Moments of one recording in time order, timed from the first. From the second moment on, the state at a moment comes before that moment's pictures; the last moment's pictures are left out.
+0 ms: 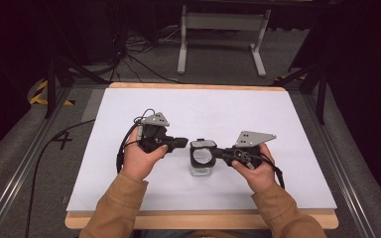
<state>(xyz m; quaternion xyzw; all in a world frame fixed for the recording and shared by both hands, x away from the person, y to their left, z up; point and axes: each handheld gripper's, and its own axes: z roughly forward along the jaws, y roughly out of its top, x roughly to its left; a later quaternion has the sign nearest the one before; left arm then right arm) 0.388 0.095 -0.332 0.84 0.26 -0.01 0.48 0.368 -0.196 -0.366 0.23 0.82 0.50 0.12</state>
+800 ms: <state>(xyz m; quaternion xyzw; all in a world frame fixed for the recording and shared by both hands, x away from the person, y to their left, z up) 0.385 0.057 -0.372 0.88 0.23 -0.01 0.42 0.384 -0.191 -0.361 0.23 0.81 0.52 0.13</state>
